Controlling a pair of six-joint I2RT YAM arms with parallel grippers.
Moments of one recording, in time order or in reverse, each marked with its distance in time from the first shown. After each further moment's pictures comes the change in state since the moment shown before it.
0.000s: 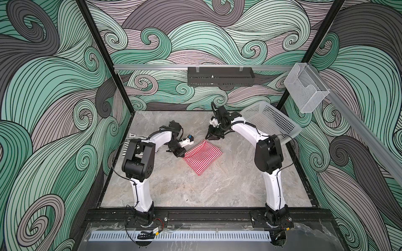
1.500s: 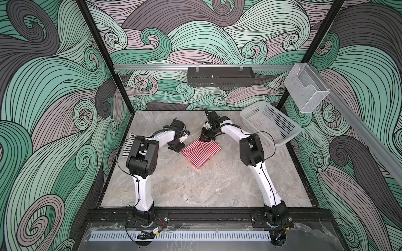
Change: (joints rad) left arm -0.021 0.055 0.050 0.120 -0.364 -0.204; right arm -0.002 0.346 0.253 0.050 -0.077 0.102
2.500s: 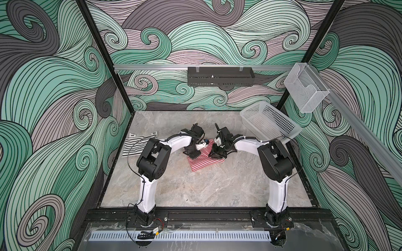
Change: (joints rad) left arm -0.254 0.055 0.057 -0.066 0.073 0.019; right arm 0.076 -0.571 -0.984 0.440 0.113 0.139
